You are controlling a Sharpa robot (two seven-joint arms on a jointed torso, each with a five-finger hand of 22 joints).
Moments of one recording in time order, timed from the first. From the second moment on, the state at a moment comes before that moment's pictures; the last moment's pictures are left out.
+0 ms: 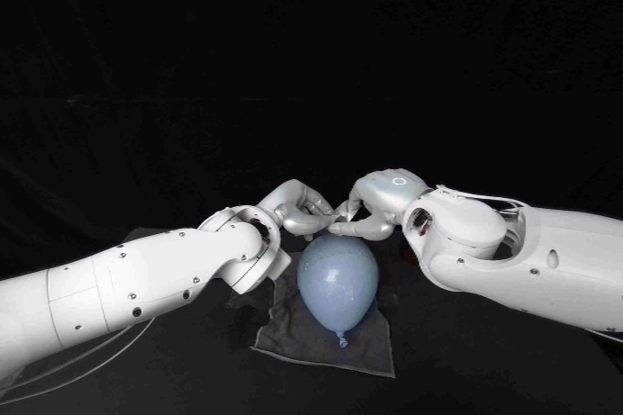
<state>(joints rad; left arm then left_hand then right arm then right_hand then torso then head) 1.21 -0.65 0.00 1.53 -0.88 -0.48 -0.17 1.32 -0.17 0.80 -0.03 0.05 1.04 0.10 0.41 0.27 1.07 0.04 0.58 0.19 1.37 -0.03 1.25 0.92 0.17 0.98 0.07 1.06 0.51 1.42 -0.77 -0.19 1.74 -1.75 -0.23 -0.54 0.93 -0.12 0.08 0.30 0.19 1.05 0.09 0.27 0.38 1.47 0.01 1.47 1.31 1.47 -0.05 1.57 1.31 0.05 1.47 0.06 1.34 1.31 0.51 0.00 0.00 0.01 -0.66</state>
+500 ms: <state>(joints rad) 1.21 -0.64 -0.01 1.54 -0.88 -0.48 -0.17 1.32 -0.17 0.80 -0.03 0.04 1.04 0.11 0.42 0.27 1.07 0.04 0.58 0.19 1.37 -0.03 1.25 0.92 0.17 0.97 0.06 1.06 0.51 1.43 -0.77 -0.19 1.73 -1.66 -0.23 -0.54 1.25 -0.06 0.24 0.20 0.13 1.05 0.09 0.28 0.36 1.46 0.01 1.47 1.31 1.47 -0.05 1.57 1.31 0.05 1.46 0.06 1.34 1.31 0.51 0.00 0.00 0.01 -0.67</state>
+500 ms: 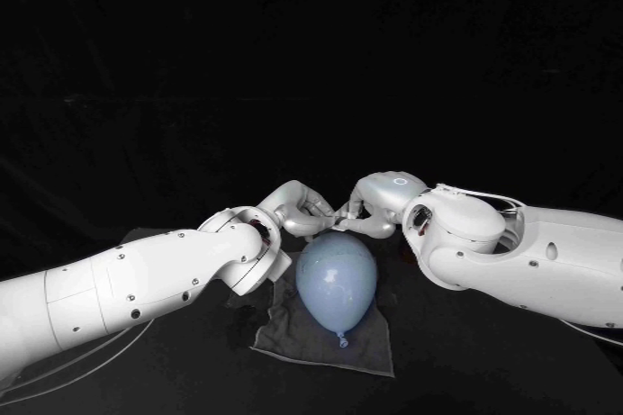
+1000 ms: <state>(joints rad) 1.21 -0.65 -0.01 1.55 -0.88 -0.48 -0.18 1.31 -0.17 0.80 -0.03 0.05 1.04 0.10 0.42 0.27 1.07 0.04 0.58 0.19 1.37 -0.03 1.25 0.92 0.17 0.97 0.06 1.06 0.51 1.43 -0.76 -0.19 1.71 -1.66 -0.24 -0.54 1.37 -0.12 0.40 0.10 0.06 1.10 0.07 0.29 0.36 1.47 0.00 1.51 1.31 1.47 -0.06 1.57 1.31 0.05 1.46 0.06 1.37 1.31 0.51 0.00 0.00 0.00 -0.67</state>
